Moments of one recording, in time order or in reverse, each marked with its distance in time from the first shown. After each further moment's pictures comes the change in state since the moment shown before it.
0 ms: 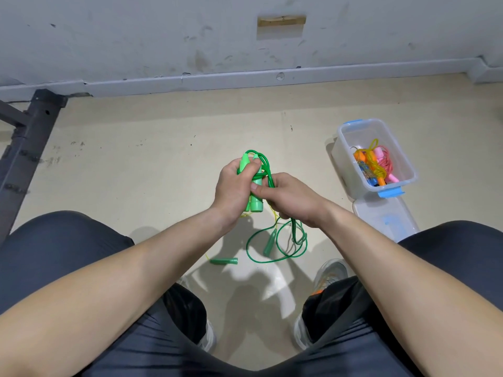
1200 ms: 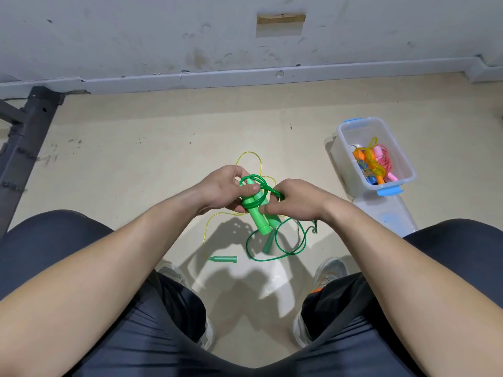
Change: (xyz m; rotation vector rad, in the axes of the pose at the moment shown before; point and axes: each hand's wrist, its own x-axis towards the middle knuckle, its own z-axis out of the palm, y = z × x) left_hand 0.024 0.005 -0.041 0.419 -0.431 -0.187; right_hand 0.001 0.007 -0.016 -0.631 -0.028 0.084
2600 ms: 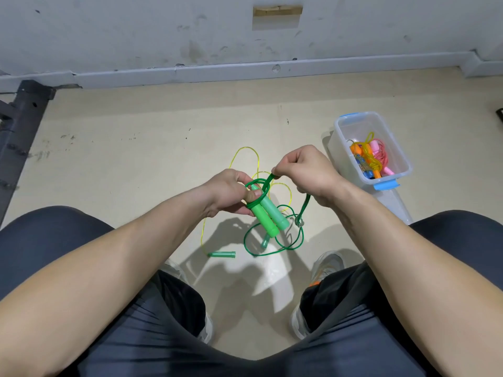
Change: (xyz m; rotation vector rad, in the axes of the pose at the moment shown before) left_hand -0.008 0.005 0.018 -0.161 0.016 -0.196; right_hand 0.000 -0.006 -0.018 0.429 0.373 0.087
